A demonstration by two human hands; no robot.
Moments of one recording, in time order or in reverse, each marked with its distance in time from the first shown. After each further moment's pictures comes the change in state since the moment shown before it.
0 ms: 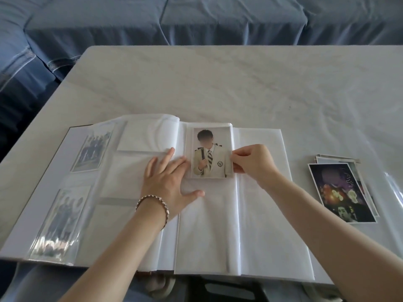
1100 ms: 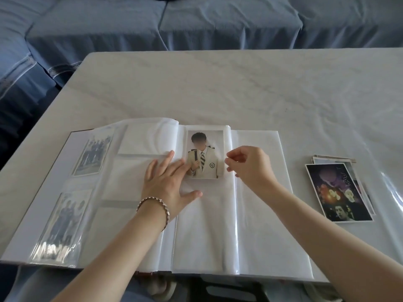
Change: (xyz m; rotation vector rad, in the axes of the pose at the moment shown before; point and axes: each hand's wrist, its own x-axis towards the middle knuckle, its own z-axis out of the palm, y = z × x) left_hand 0.000 -0.002 0.000 -0.005 -0.030 0.001; right_hand -0.022 -0.002 0.002 -0.099 0.080 -0.194
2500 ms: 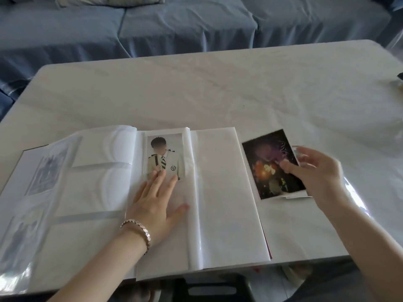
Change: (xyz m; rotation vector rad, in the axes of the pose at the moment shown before) left_hand -0.015 0.051 0.009 -0.041 -0.189 0.054; right_hand -0.046 0.089 -0.153 0.199 0.431 0.159
